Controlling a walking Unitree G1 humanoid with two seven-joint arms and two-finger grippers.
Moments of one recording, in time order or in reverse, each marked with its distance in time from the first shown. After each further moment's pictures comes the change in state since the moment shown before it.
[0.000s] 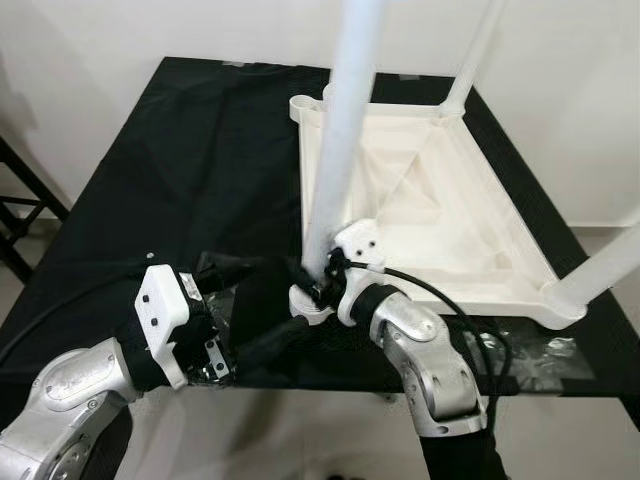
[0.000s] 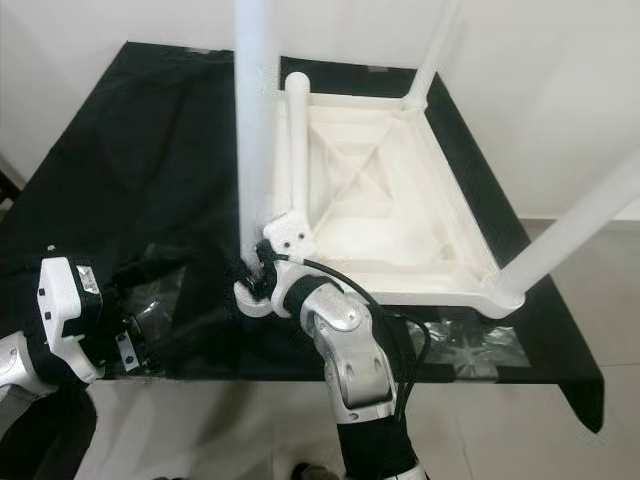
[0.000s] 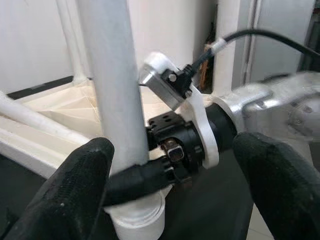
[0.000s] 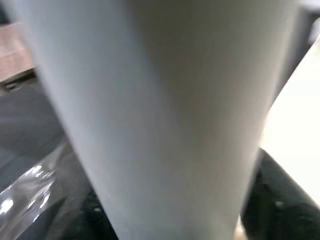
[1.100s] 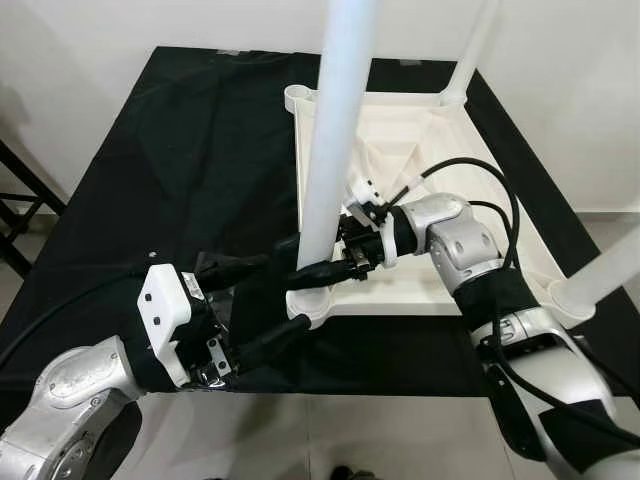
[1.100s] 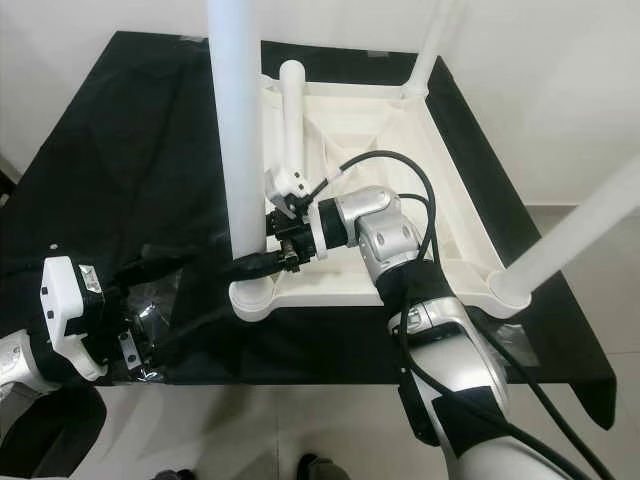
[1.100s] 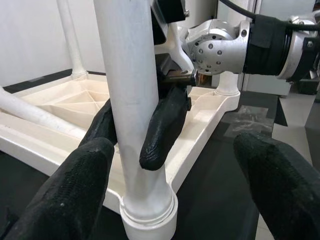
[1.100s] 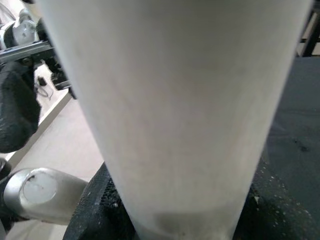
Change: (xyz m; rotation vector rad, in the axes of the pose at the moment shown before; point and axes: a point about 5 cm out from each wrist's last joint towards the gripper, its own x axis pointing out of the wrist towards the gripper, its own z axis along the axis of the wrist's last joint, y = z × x) left arm -0.002 0.002 0.001 0.012 0.013 -0.011; right arm 0.013 -0.054 0.056 -0.200 0.101 0.927
